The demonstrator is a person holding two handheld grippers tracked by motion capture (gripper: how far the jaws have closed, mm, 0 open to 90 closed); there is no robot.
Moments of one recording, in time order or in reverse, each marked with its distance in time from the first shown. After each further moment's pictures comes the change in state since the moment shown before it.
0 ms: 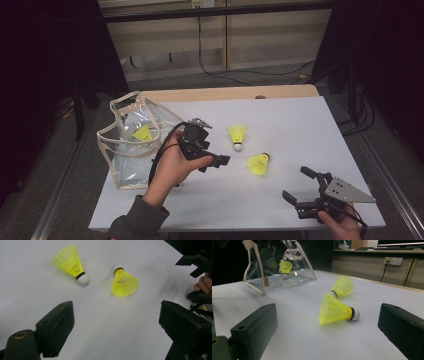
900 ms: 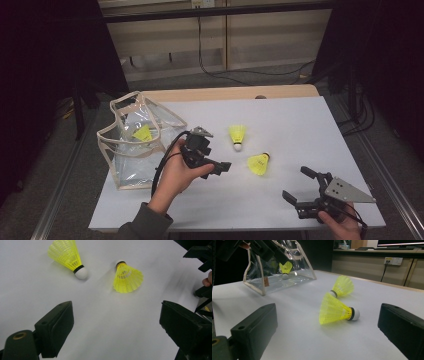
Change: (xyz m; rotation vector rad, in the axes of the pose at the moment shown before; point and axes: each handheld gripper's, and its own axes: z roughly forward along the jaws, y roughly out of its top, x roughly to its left) left arm 0.002 -0.021 0.020 -0.017 0.001 0.003; right arm 0.000 0.000 0.000 0.000 0.000 -0.002
